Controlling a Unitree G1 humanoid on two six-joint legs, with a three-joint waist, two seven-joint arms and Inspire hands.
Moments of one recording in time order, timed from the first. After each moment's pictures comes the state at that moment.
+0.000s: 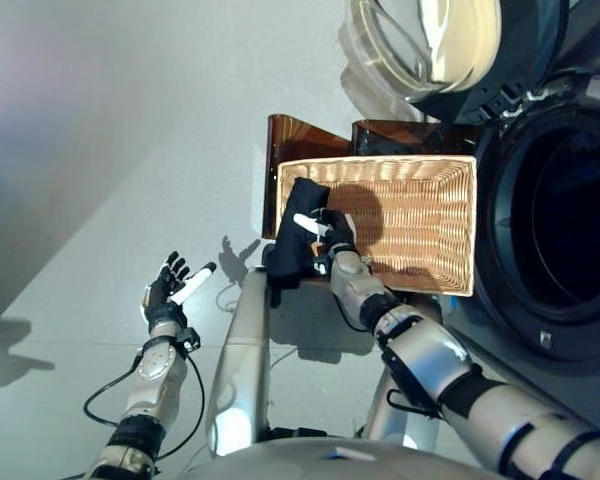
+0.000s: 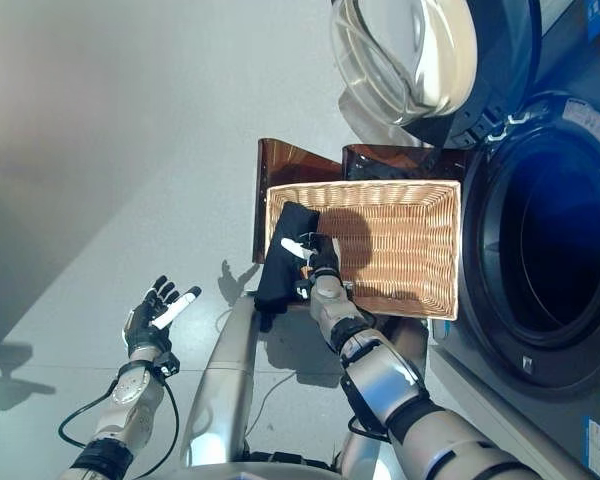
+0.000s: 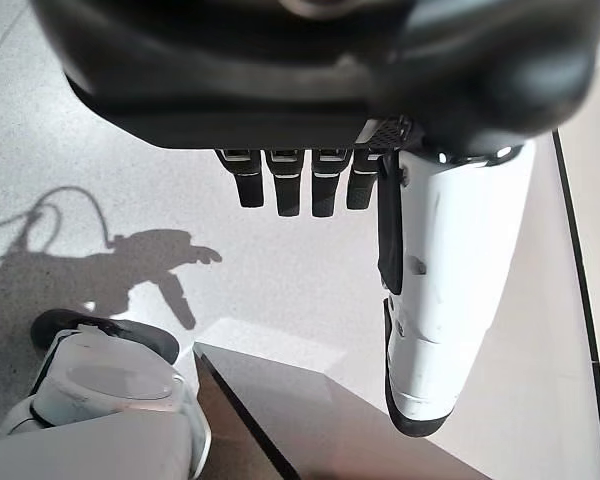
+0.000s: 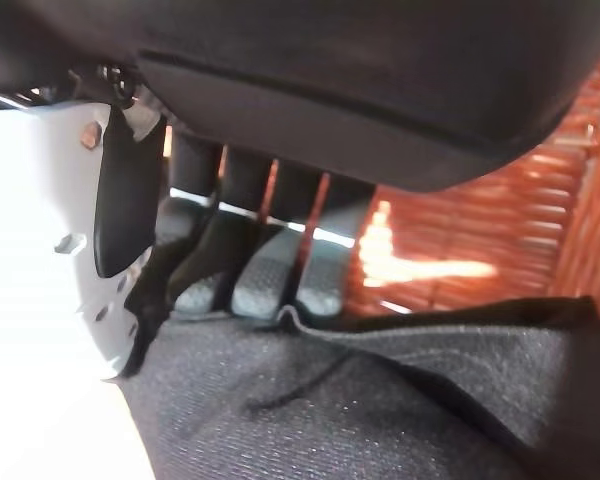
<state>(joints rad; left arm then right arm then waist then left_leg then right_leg) 0.00 0.29 -0.14 0.56 -0.60 -0.27 0.24 -0.81 0.02 0.39 1.27 0.54 -0.17 -0.31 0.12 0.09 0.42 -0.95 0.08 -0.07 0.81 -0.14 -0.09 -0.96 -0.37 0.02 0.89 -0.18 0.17</state>
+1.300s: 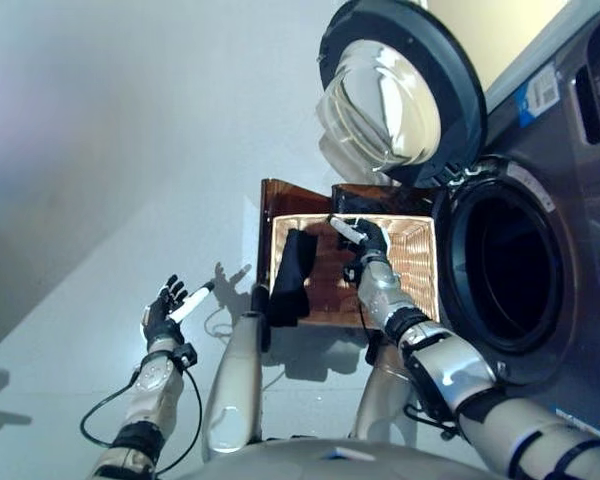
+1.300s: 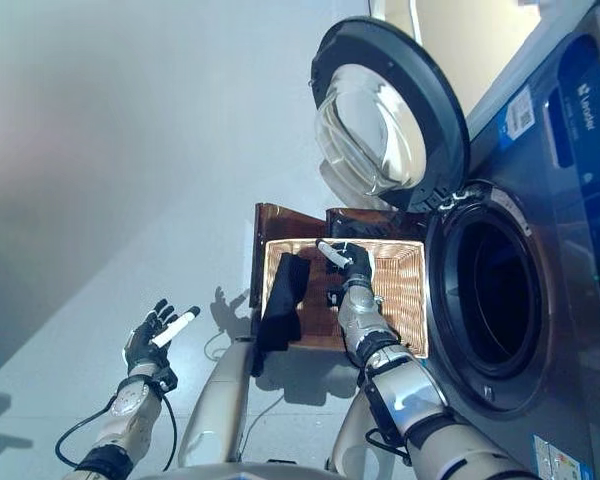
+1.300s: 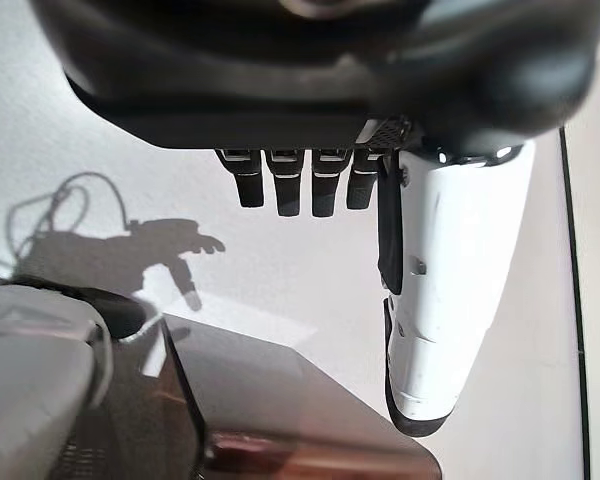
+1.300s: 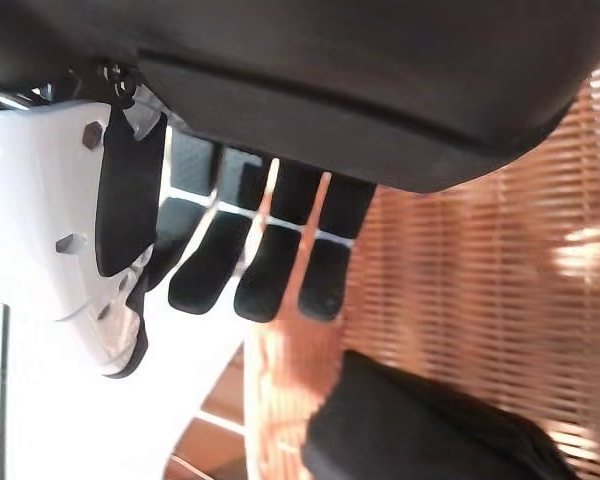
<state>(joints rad) -0.01 0.28 -0.12 0.72 -0.60 -0.27 0.20 -0.70 -0.09 0.26 1.19 0.60 -0.20 -0.28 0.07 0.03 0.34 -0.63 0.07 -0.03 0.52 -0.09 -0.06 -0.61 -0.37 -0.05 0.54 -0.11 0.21</state>
